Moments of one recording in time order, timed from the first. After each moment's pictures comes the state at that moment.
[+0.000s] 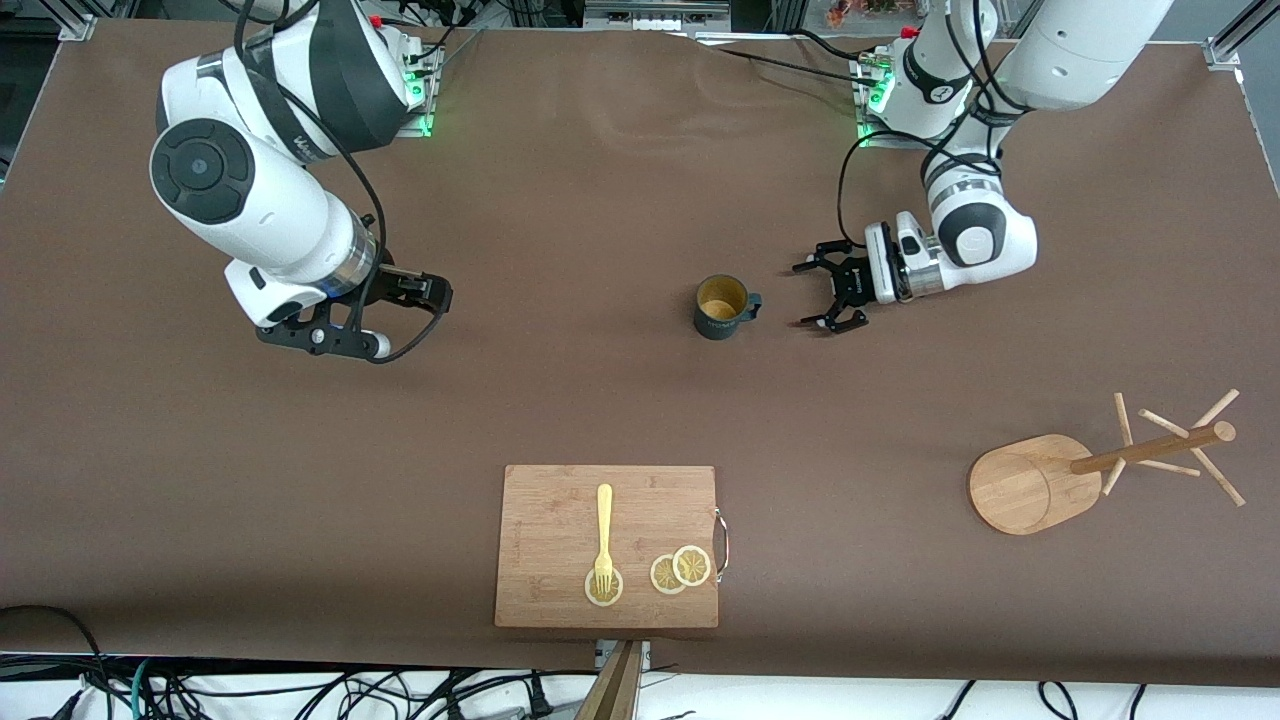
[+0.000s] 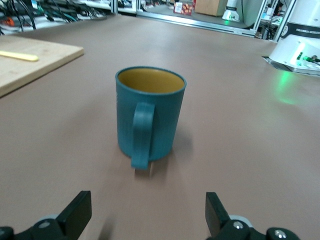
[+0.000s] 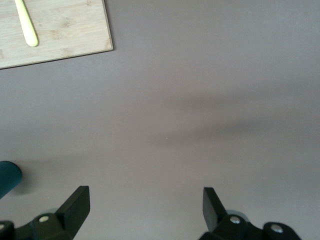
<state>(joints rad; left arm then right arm) -0.07 0.44 -0.12 -2.44 -1.70 2.15 2.72 0.58 0.28 -0.23 -1.53 0.11 1.69 0.47</state>
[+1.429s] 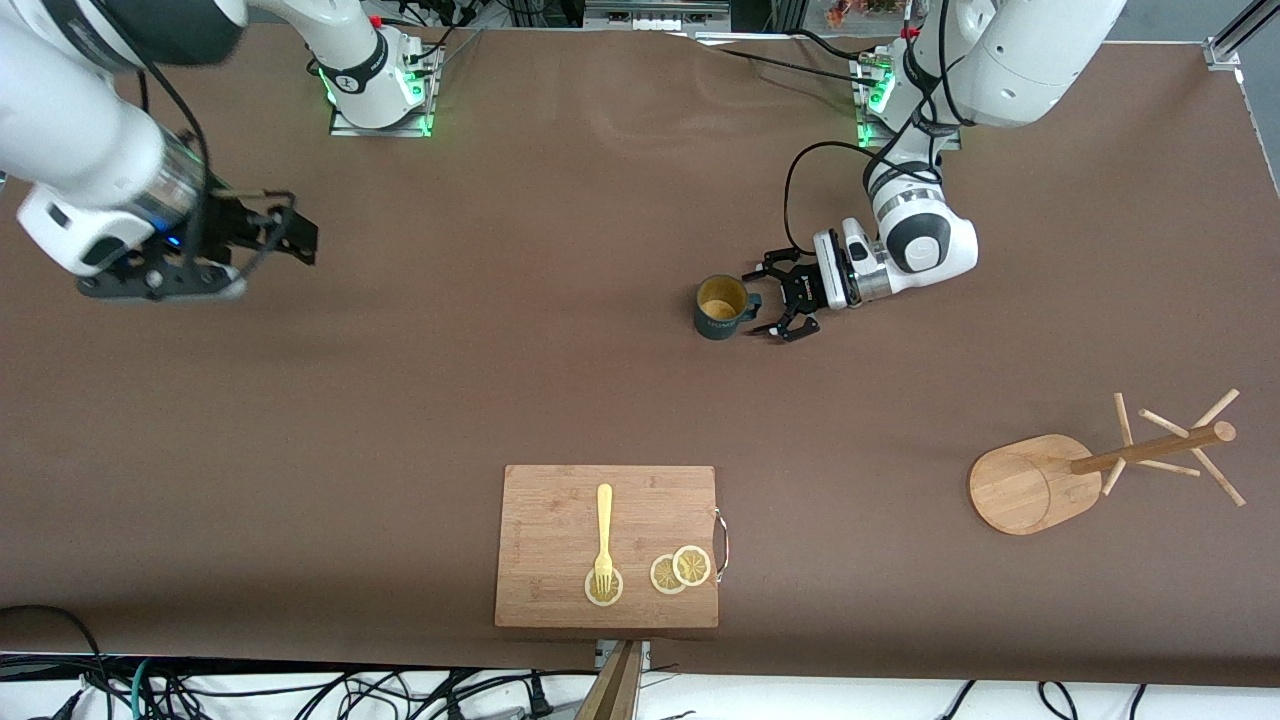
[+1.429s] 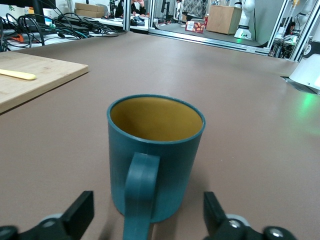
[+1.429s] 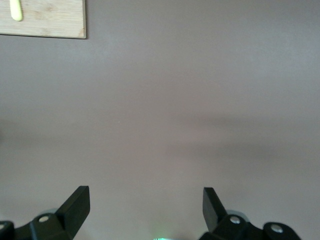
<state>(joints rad) -0.16 0.51 -0.16 -2.36 -1.89 2.17 2.74 0.59 0.08 -0.41 -1.54 0.04 1.52 0.14</state>
